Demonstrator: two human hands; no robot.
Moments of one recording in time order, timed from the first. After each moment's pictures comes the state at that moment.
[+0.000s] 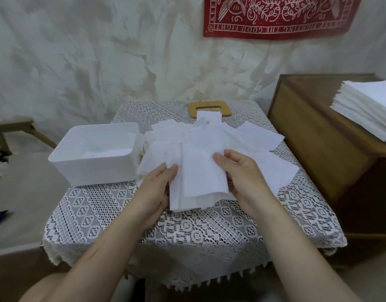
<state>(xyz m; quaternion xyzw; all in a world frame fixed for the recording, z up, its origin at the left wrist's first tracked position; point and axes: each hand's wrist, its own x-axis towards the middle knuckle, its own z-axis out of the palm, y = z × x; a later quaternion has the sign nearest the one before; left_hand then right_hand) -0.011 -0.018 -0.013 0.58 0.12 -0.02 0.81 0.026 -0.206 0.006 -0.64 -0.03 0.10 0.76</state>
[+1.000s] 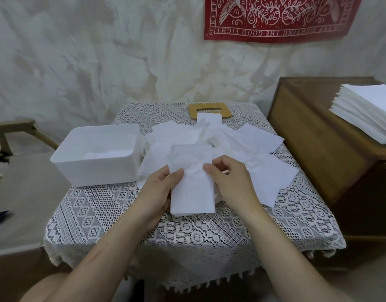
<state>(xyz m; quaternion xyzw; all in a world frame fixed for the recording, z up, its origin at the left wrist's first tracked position) -0.015 -0.020 -0.014 0.62 0.08 -0.03 0.78 0.032 -0.195 -0.016 -0.80 -0.06 -0.03 0.60</state>
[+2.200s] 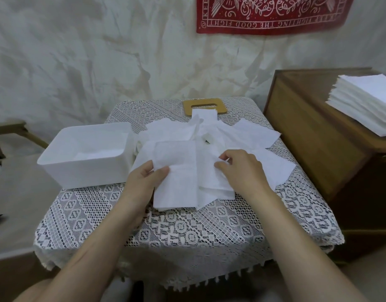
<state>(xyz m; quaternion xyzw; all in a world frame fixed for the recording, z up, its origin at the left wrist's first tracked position) -0.005 -0.003 -0.020 0.68 0.13 0.04 0.72 0.063 -0.226 -0.012 -0.94 -0.05 -0.03 0.34</state>
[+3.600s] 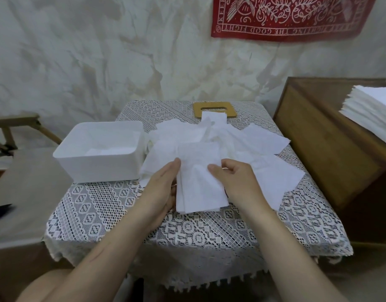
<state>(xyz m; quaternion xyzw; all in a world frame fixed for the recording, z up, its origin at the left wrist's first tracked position) -0.013 -0.026 -0.014 0.60 0.10 -0.01 0.80 0.024 -0.194 -0.005 -0.74 -0.05 0.05 0.67</state>
